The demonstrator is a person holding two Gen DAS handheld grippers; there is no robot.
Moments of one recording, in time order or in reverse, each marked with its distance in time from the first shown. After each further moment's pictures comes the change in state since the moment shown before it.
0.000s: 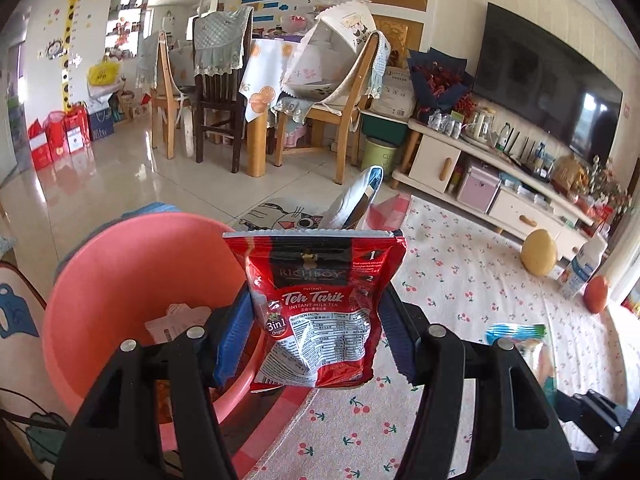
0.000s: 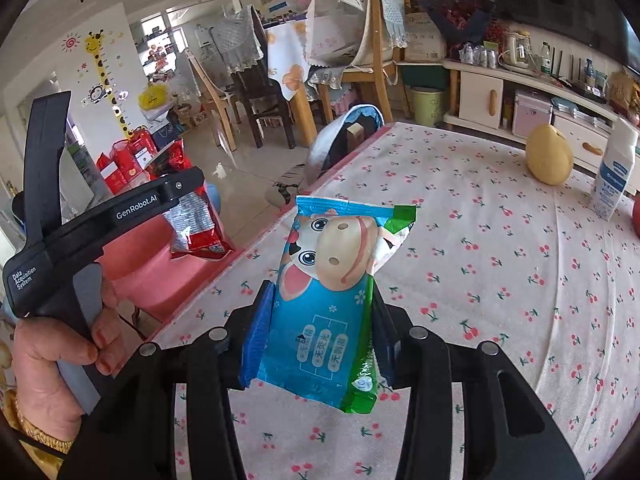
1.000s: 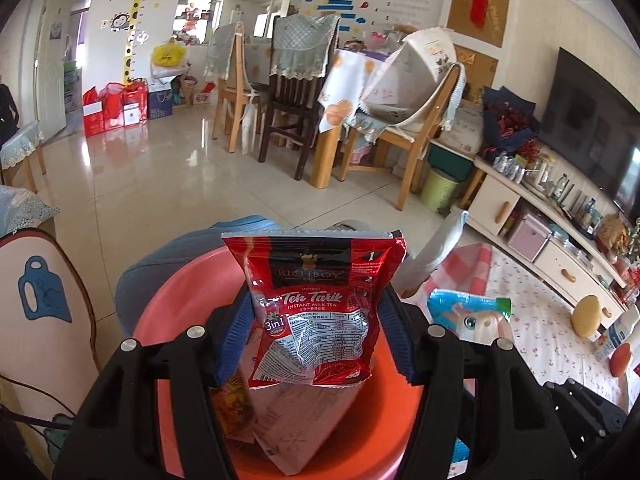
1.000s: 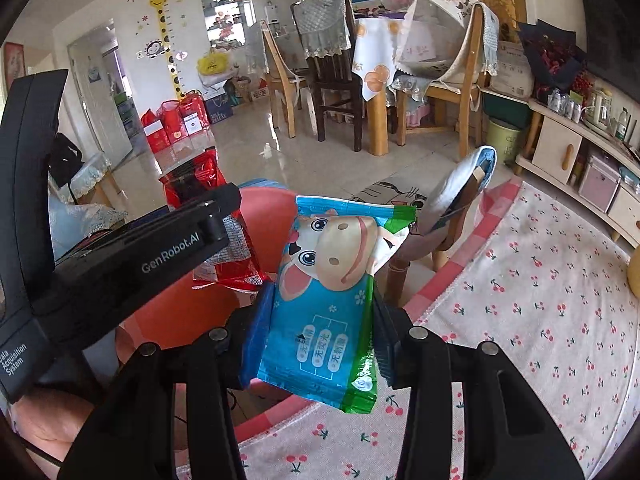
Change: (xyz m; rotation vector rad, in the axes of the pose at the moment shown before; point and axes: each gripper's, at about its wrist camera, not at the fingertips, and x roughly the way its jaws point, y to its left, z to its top) left arm 0.002 0.103 0.024 -0.169 -0.039 0.173; right arm 0.095 0.132 0.062 -0.225 0.027 0.109
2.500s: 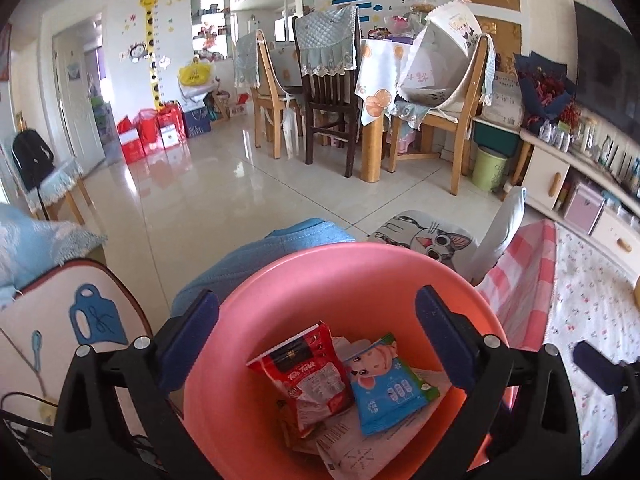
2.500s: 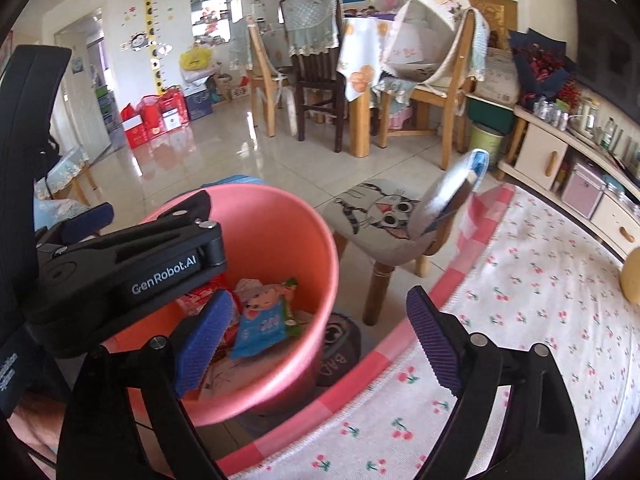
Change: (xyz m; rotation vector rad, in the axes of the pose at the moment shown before) left arm 0.015 0.002 0.006 0.134 -0.003 0.230; right arm 0.018 0.002 -0.012 0.008 -0.020 -0.132
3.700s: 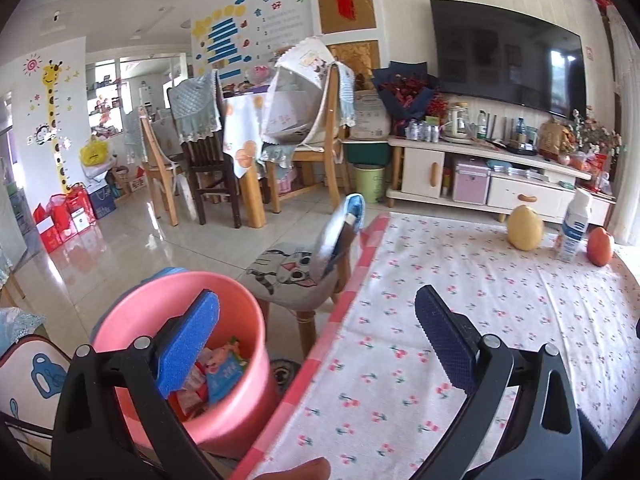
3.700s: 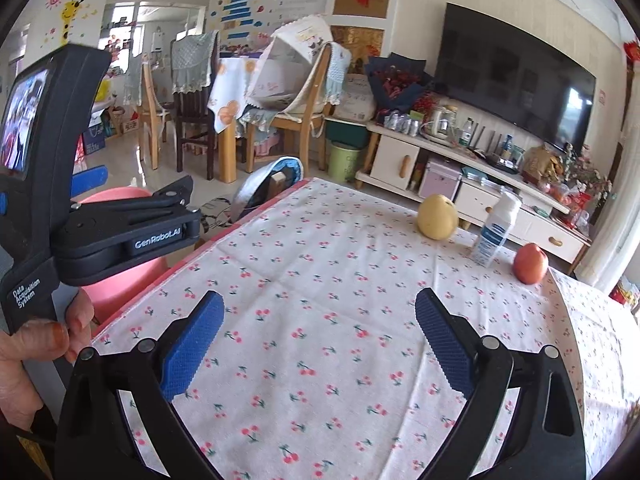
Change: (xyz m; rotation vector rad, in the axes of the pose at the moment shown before) left arm -0.126 -0.118 -0.046 0.255 -0.187 -0.361; right arm -0.194 -0.103 -0.106 0.115 -0.124 -0.425
